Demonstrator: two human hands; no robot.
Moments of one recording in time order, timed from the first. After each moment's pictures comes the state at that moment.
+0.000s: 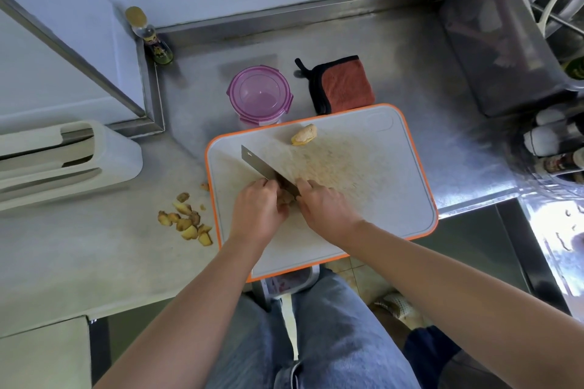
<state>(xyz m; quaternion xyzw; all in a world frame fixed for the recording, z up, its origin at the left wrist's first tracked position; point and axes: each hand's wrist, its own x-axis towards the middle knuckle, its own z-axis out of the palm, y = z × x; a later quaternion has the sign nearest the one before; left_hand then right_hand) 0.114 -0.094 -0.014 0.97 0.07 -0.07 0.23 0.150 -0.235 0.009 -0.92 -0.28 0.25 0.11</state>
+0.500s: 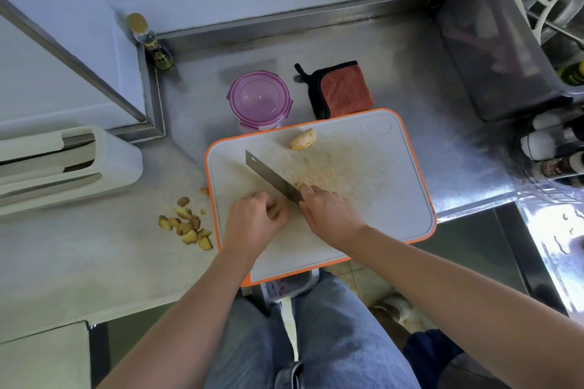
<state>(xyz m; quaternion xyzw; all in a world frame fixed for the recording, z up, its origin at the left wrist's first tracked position) 0.099 -0.086 -0.009 0.94 0.11 -0.05 0.31 0.151 -0.241 0.013 -0.92 -0.27 0.26 0.10</state>
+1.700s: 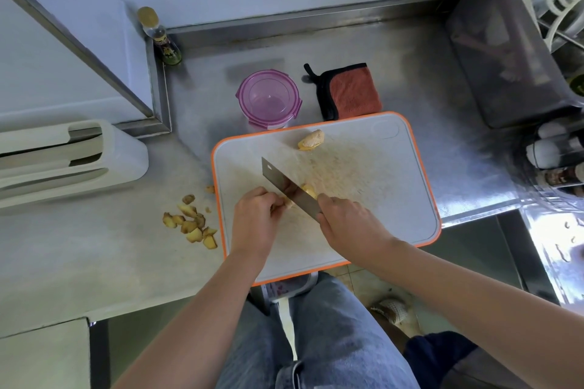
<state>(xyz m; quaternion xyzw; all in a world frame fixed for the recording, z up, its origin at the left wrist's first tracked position) 0.099 -0.084 -0.018 0.92 0.12 0.01 0.37 0.142 -0.247 0.050 -0.92 -0.25 0.30 0.07</state>
